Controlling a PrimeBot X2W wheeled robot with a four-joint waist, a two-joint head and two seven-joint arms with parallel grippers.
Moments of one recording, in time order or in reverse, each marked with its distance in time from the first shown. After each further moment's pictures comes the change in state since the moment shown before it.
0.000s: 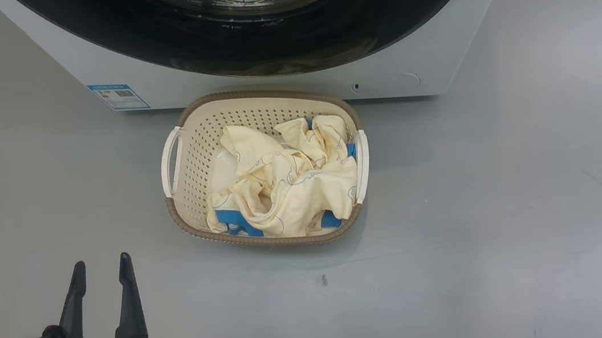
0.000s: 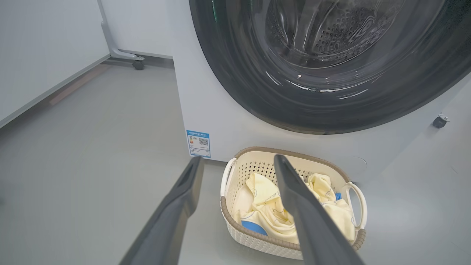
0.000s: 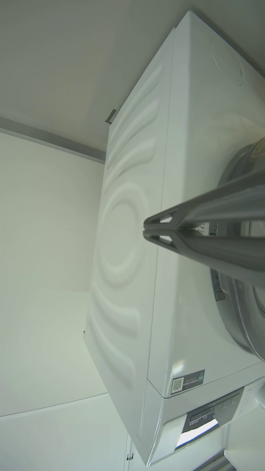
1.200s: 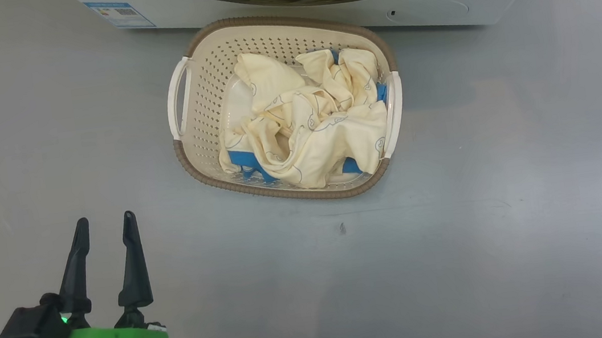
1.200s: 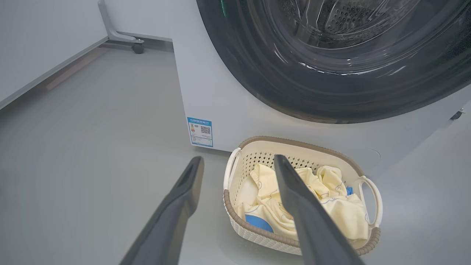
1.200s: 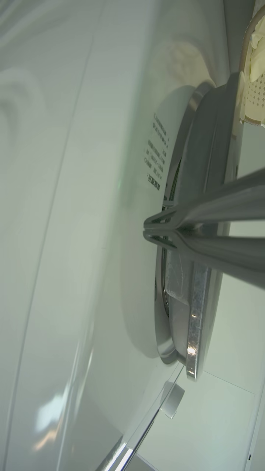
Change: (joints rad) left arm -0.087 -0.030 -0.002 -0.049 0.000 0.000 0.000; right arm -0.412 -0.113 0.211 0.016 0.006 0.000 0.342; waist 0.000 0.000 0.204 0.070
